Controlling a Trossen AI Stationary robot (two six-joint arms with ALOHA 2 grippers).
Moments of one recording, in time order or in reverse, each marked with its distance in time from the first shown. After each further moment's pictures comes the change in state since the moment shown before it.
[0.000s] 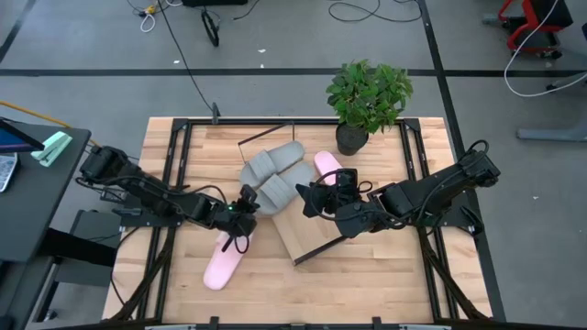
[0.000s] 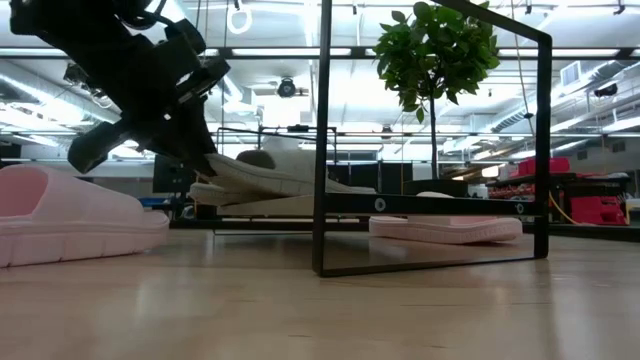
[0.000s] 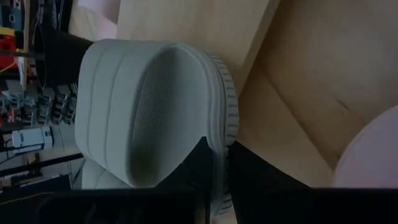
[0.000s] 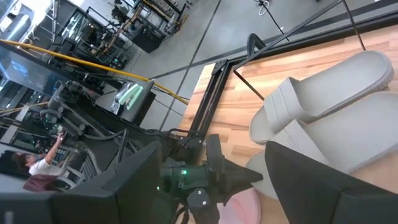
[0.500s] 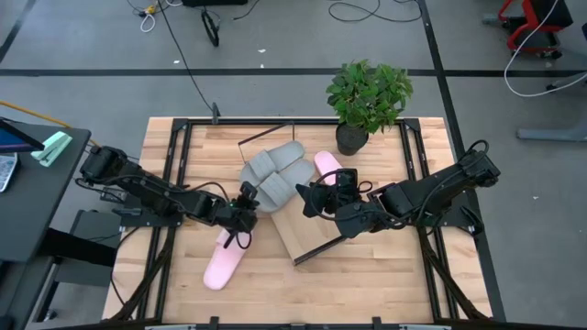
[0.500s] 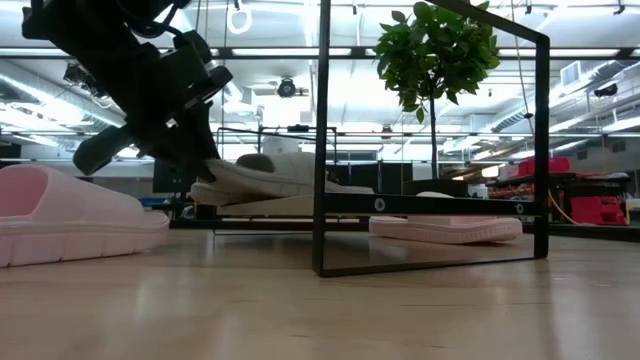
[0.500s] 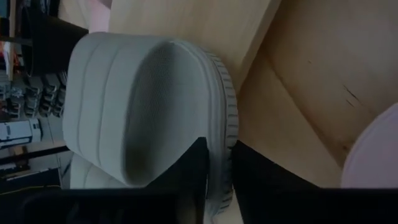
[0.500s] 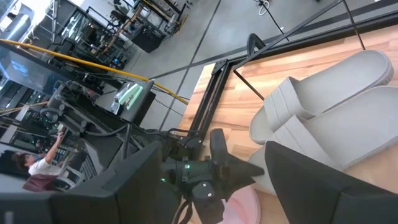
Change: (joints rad) left arm 0.039 0.000 0.000 -0.019 0.034 -0.010; right arm 0.000 0.000 0.000 0.000 0.000 -0.001
